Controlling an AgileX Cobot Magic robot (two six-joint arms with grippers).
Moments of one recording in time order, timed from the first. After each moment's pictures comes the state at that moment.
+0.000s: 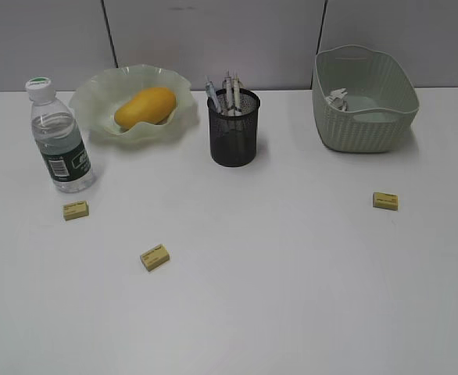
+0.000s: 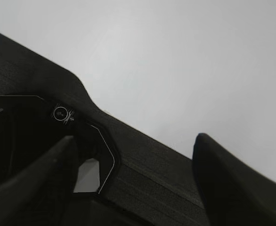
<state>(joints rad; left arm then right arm) -0.05 -0.01 -0.53 -0.18 1.08 0.20 0.53 0.61 -0.53 0.00 1.04 -0.01</state>
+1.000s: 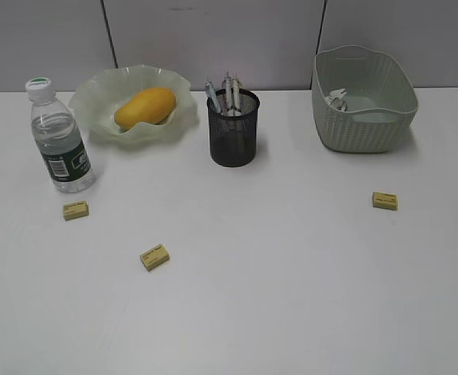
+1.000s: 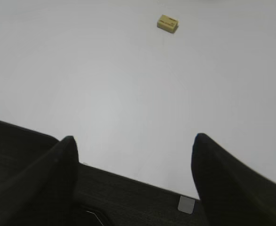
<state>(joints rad) -0.05 -0.01 -0.53 -0.18 1.08 0.20 0.53 0.24 -0.51 -0.15 1.05 0.22</state>
